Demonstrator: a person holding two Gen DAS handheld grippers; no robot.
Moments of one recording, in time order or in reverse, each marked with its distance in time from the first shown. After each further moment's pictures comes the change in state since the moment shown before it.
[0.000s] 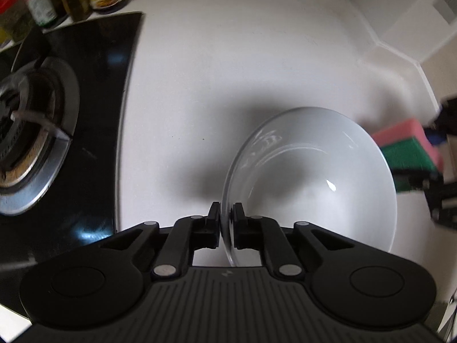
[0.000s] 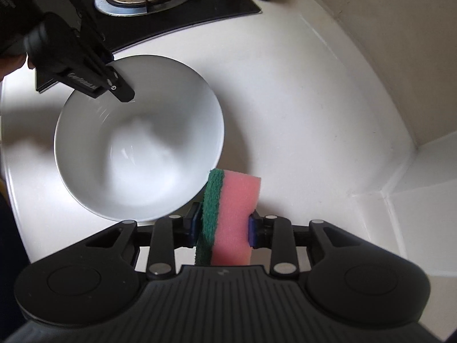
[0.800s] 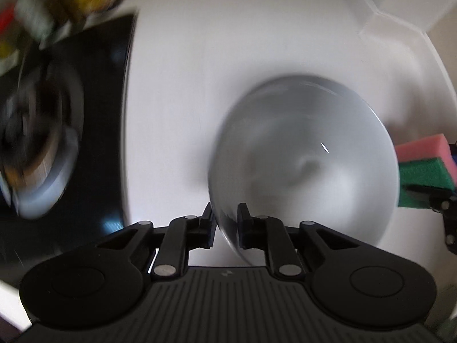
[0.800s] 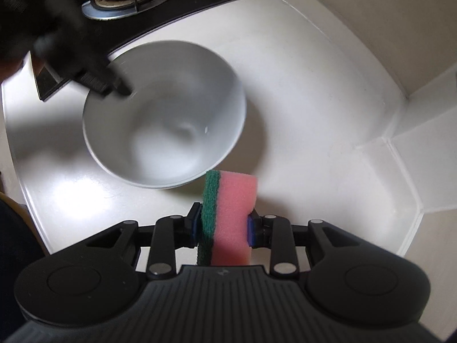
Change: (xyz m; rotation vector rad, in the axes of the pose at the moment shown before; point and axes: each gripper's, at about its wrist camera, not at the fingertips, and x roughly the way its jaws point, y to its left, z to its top) left arm -0.004 -0.028 0.015 0.198 0.101 0.122; right arm -0.025 0.018 -0.022 0.121 0.037 0.015
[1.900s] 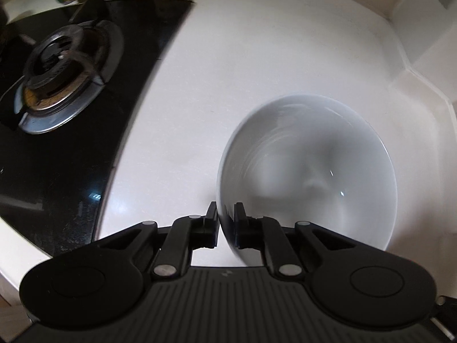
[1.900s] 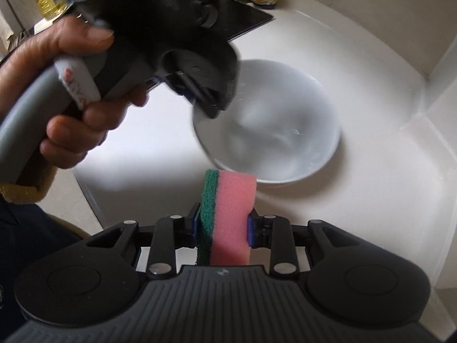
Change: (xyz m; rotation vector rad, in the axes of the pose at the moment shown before) left arm 0.006 -0.025 -0.042 -0.384 -0.085 0.002; right arm -0.026 0.071 -0.033 0.166 -0.153 0.130
